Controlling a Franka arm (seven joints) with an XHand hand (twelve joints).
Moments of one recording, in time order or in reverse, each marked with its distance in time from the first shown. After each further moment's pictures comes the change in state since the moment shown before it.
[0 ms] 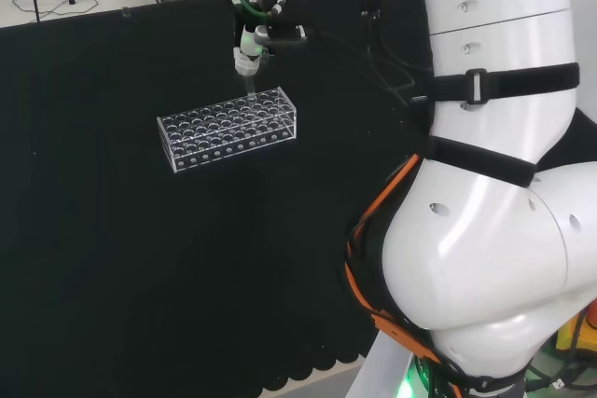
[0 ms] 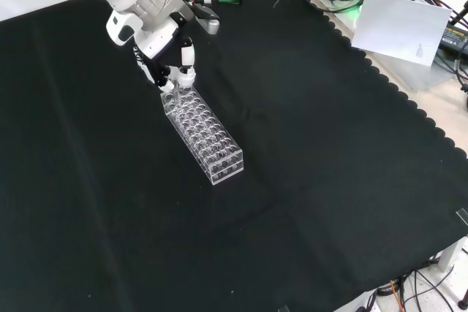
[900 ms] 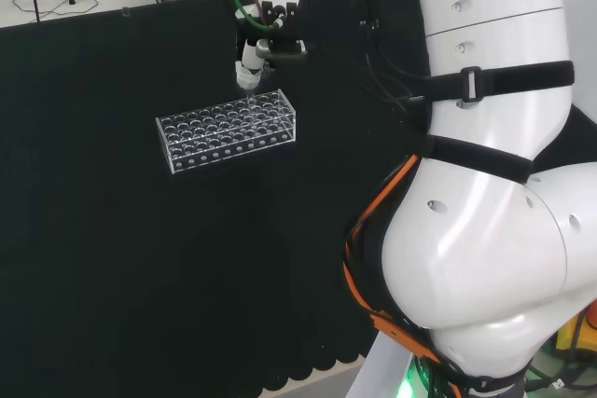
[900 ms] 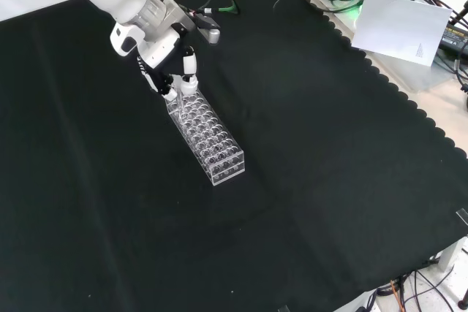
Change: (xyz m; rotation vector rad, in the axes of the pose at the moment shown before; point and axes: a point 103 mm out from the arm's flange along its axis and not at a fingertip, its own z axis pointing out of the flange) arm -0.005 0.012 0.023 0.025 0.025 0.004
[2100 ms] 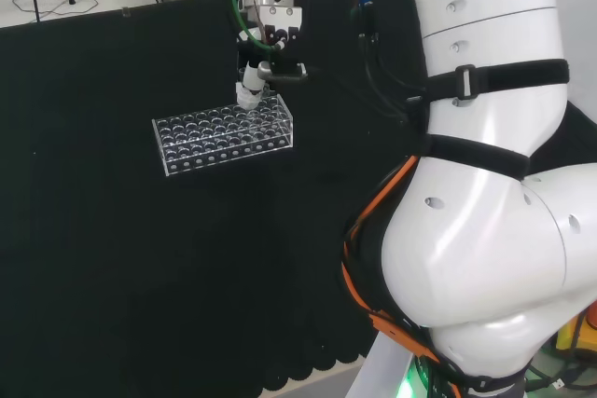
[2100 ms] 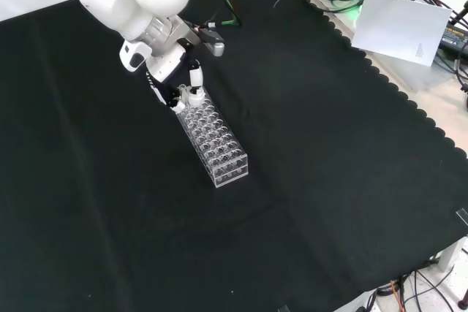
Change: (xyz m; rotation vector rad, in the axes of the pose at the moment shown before) arm -0.004 0.012 0.036 0.035 0.047 -0.019
